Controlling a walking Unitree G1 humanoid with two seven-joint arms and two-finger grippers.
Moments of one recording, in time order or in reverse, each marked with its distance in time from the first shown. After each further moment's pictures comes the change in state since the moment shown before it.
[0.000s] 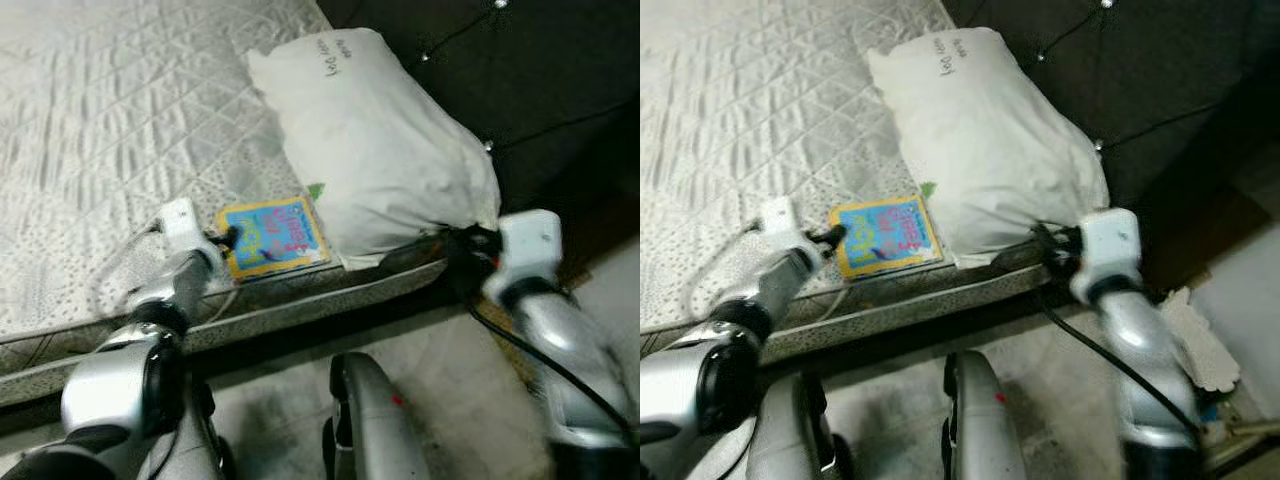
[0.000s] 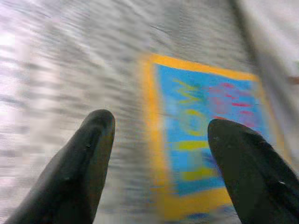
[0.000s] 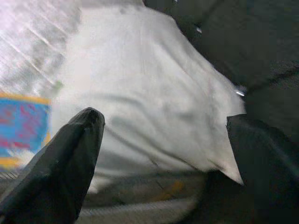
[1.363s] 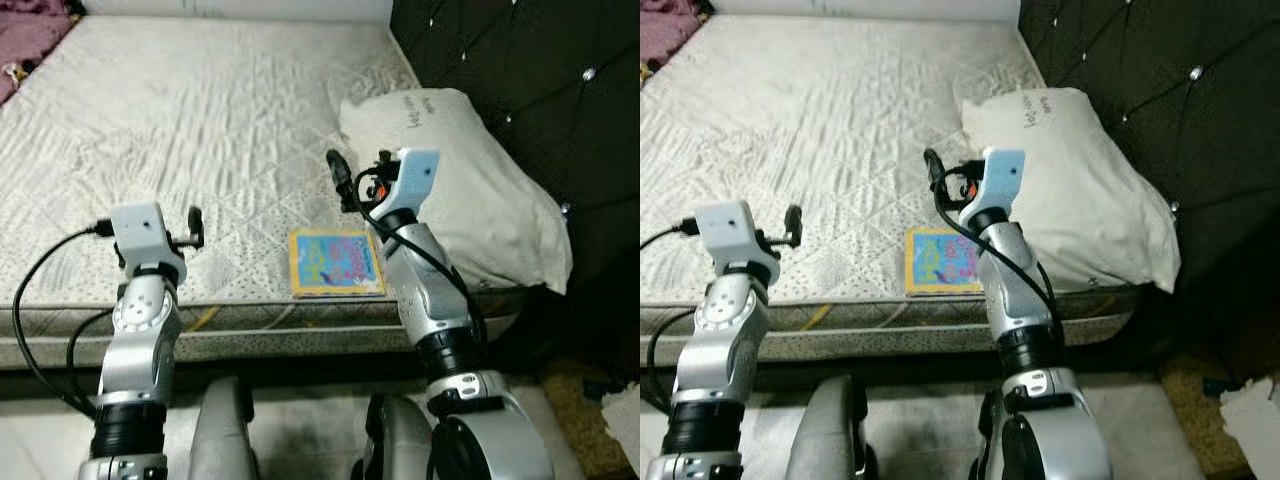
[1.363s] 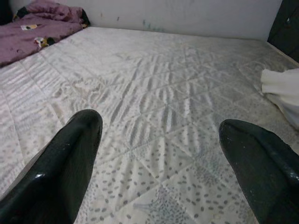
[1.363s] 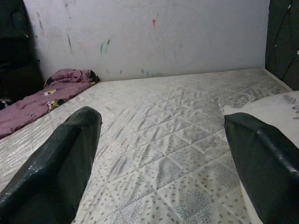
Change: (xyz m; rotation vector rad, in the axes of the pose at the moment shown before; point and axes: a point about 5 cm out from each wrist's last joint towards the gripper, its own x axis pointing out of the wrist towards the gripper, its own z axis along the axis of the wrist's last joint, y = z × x) left arm -0.077 -0.005 0.026 0.238 -0.431 0.098; right arm 0.092 0.097 0.035 0.395 -0.212 0.176
